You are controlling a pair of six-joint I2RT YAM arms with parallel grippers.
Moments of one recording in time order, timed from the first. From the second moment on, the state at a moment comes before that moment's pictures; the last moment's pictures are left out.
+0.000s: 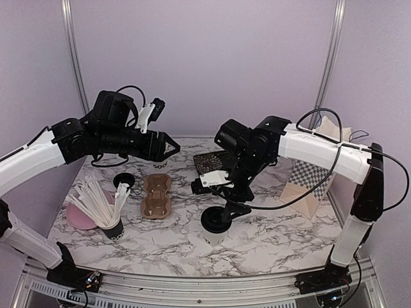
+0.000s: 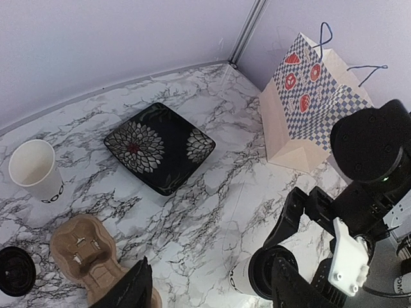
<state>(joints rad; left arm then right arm) -0.81 1.32 1.34 -0.52 0.07 -0.33 0.93 1.80 1.69 -1.19 -0.34 -0.82</state>
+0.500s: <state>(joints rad) -1.02 1.56 1.37 -0.70 0.21 -0.43 0.61 1.45 1.19 -0.82 -0.62 -0.56</state>
